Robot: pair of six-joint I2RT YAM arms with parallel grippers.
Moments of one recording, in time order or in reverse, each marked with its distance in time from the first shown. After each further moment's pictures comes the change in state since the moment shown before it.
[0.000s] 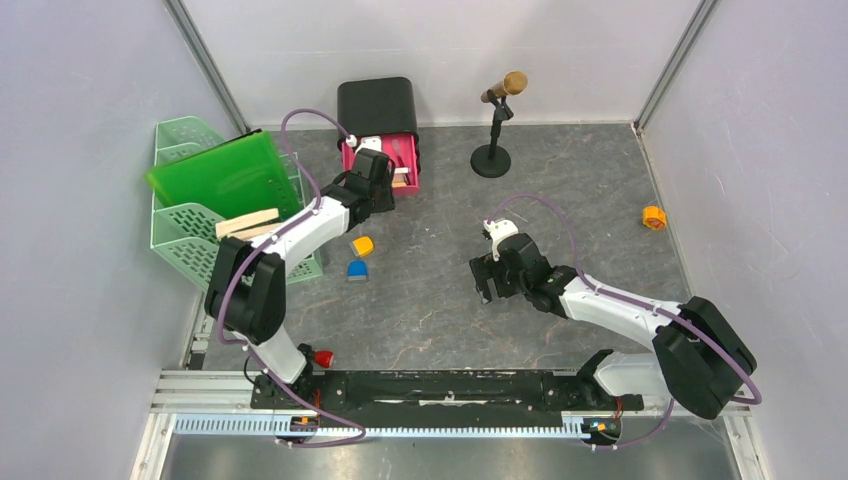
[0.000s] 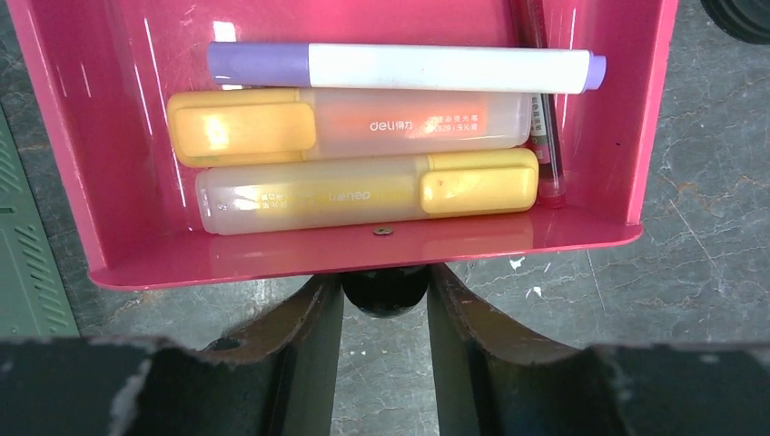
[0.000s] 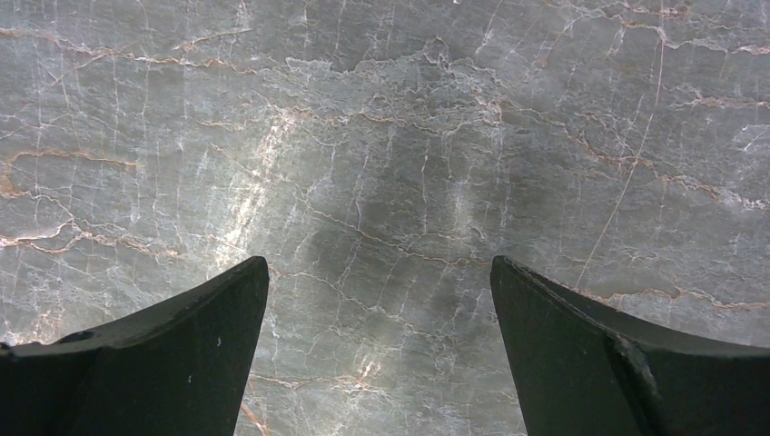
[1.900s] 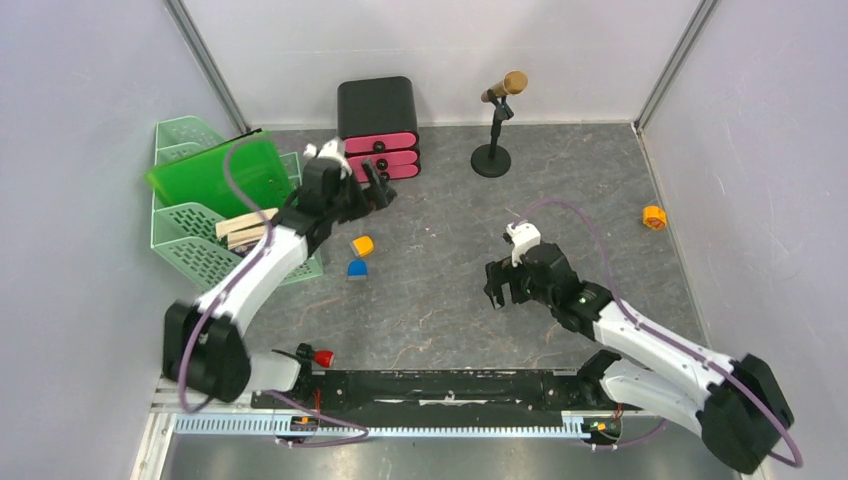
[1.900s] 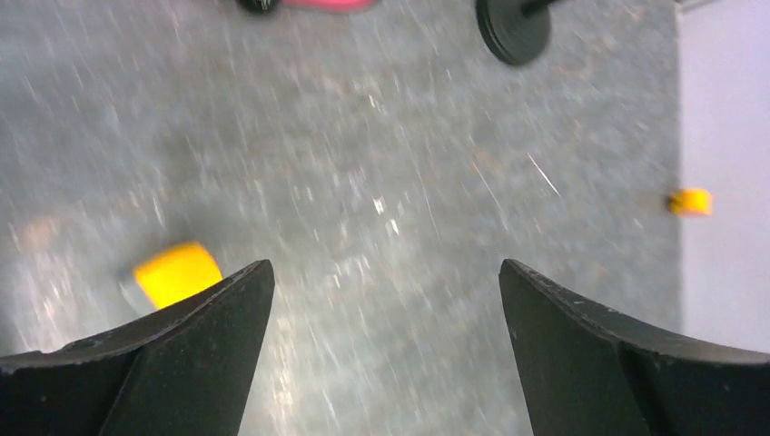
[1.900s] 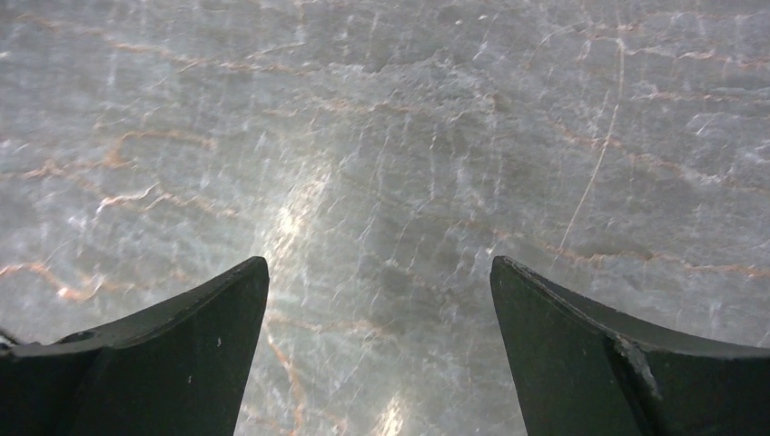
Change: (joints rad) left arm 0.116 -0.256 -0.129 0.058 0.311 -0.163; right arm -0.015 -0.272 -0.077 -0.053 -0.041 0.004
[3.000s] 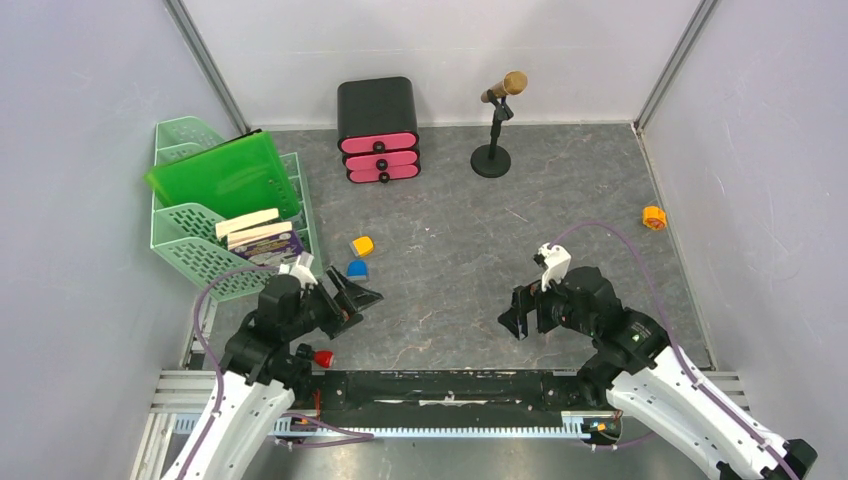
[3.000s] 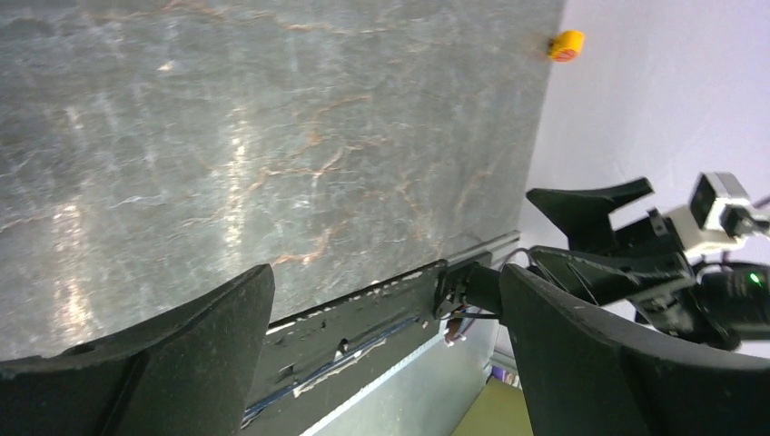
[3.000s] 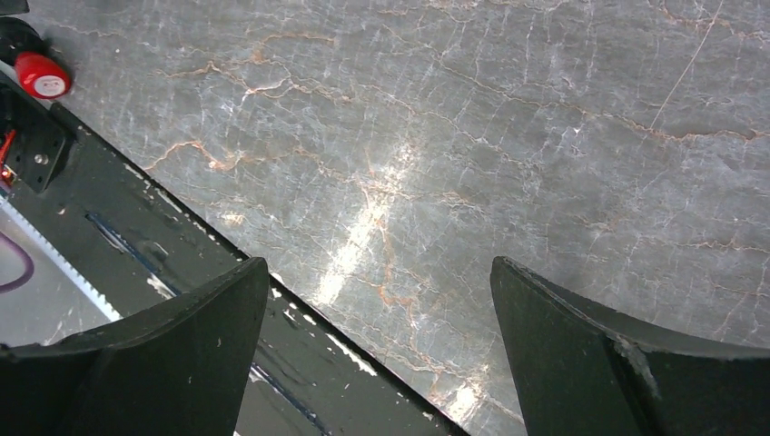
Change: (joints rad) left arm -0.010 -1.046 -0.681 -0.427 0.318 -0.477; right arm -0.002 -0.486 -0.007 -0.434 -0.230 0.121
